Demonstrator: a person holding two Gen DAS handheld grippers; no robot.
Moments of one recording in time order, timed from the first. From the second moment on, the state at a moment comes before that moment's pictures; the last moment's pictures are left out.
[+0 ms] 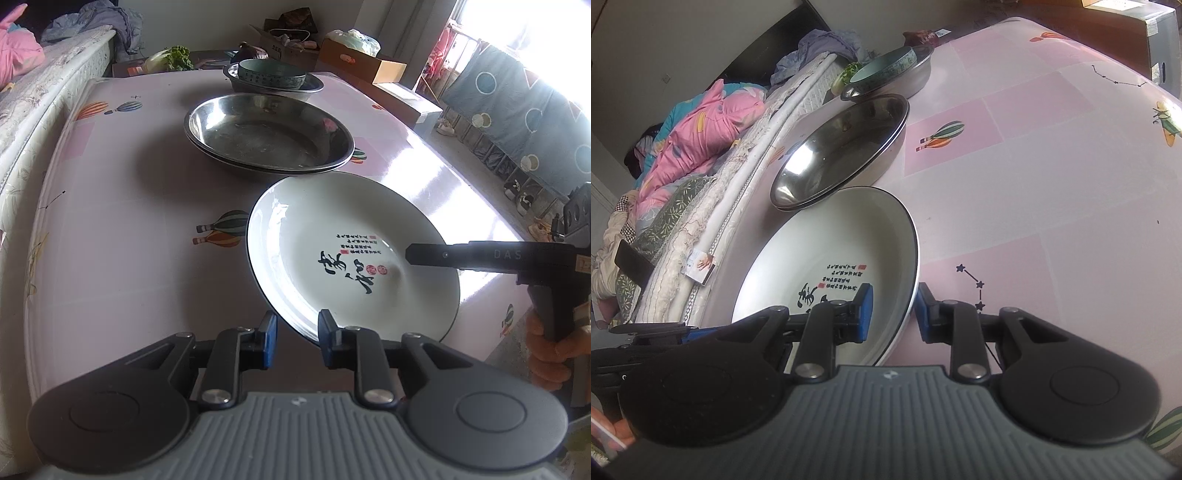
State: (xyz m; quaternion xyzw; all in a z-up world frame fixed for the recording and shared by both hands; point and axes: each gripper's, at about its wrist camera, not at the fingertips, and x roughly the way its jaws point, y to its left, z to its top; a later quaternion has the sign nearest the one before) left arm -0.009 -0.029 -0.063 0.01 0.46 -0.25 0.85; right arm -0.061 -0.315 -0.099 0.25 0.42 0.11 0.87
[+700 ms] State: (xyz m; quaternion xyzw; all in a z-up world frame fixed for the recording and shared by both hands) left arm 0.011 -0.043 -0.075 0.06 0.45 -0.25 0.85; right arm -0.069 -0.307 -0.096 0.18 0.40 0.09 0.89
